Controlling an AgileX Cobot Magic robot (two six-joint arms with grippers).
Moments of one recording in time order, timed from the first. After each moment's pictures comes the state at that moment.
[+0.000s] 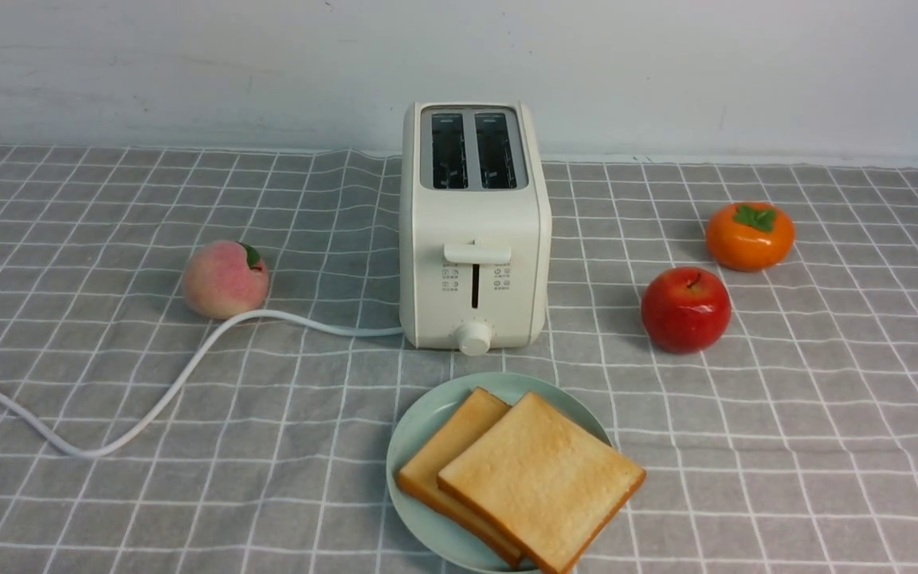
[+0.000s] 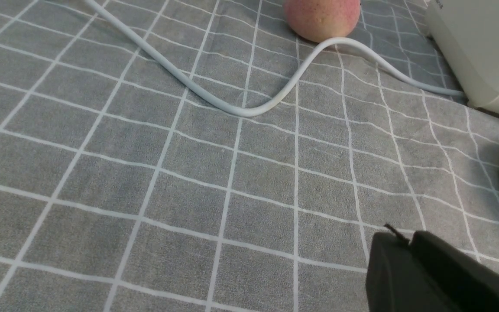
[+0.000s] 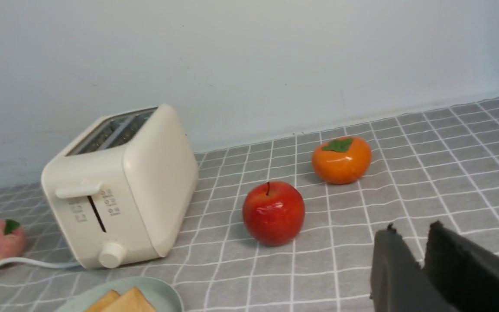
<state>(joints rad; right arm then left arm) 0.21 0.00 -0.20 -0.31 0.33 0.51 -0.08 -0.01 0.03 0.03 0.39 -0.43</state>
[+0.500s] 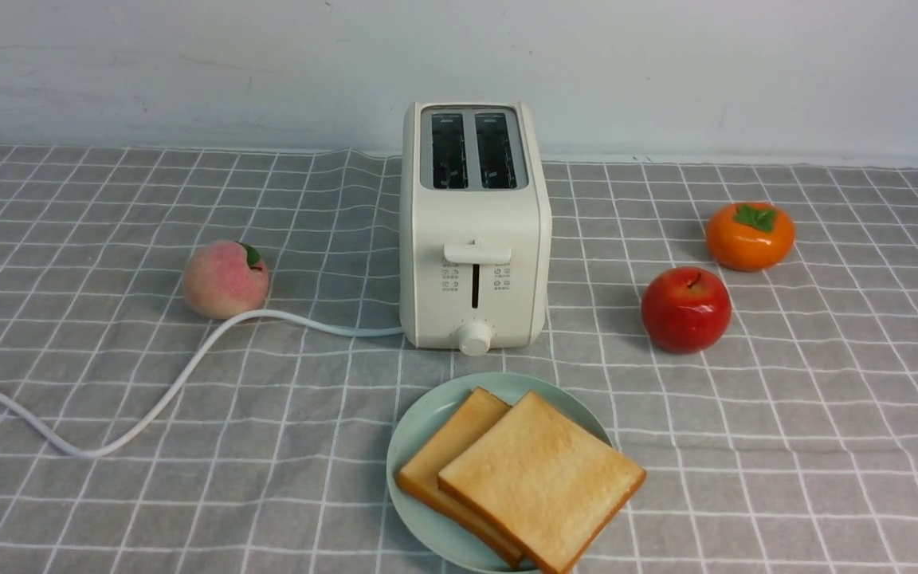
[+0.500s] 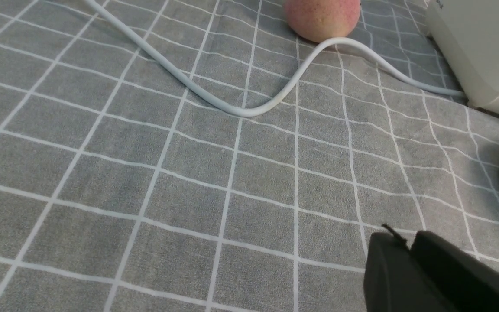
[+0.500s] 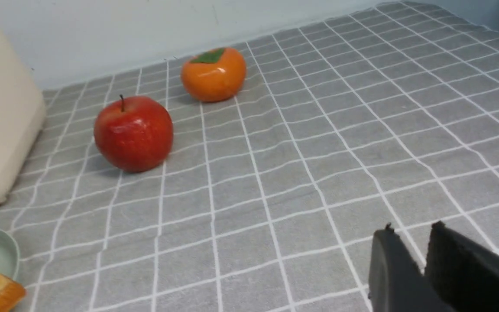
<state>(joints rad) -0.04 -0.01 0.02 -0.33 0.28 0.52 -0.08 -0.01 0.03 0.03 0.39 -0.43</state>
